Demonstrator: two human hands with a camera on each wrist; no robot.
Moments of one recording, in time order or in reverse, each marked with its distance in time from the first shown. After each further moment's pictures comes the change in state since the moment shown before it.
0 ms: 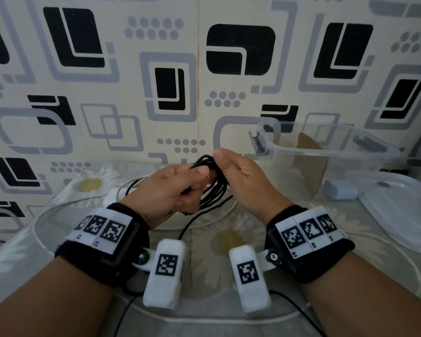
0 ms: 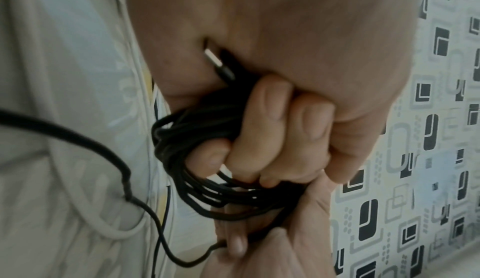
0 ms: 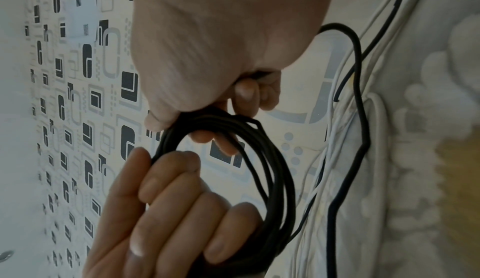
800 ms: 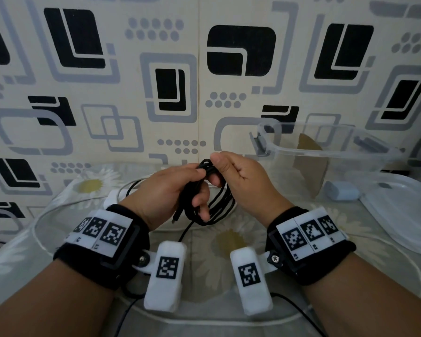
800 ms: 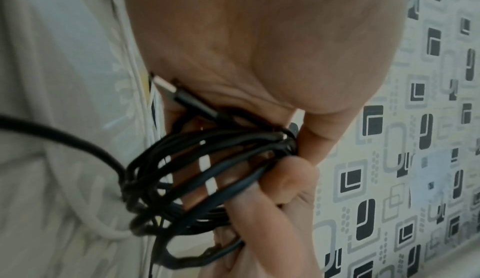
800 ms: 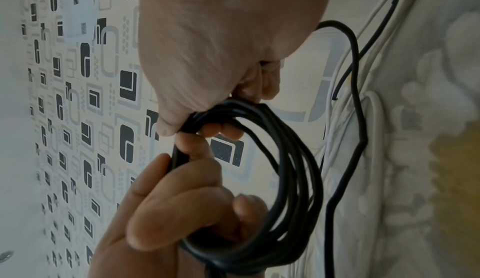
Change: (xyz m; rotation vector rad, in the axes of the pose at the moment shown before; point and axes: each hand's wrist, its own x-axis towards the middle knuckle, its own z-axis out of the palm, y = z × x) left_hand 0.002 0.004 0.001 0.056 0.009 -0.080; right_hand 0.001 0.004 0.000 -0.116 0.043 -0.019
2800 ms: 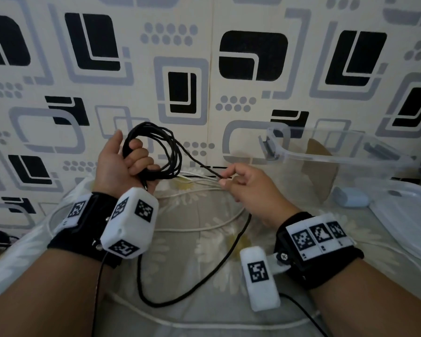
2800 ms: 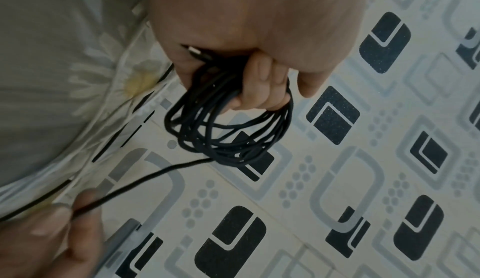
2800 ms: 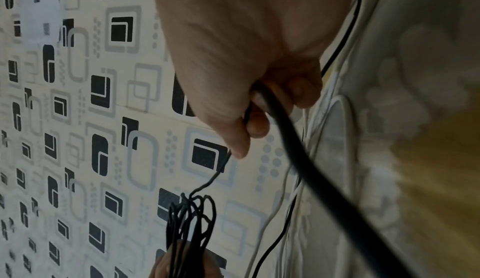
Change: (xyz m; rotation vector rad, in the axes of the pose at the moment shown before) left_hand -0.008 0.014 -0.062 -0.861 0.616 0.134; right_hand -0.001 0.017 0.004 0.123 -0.058 0.335
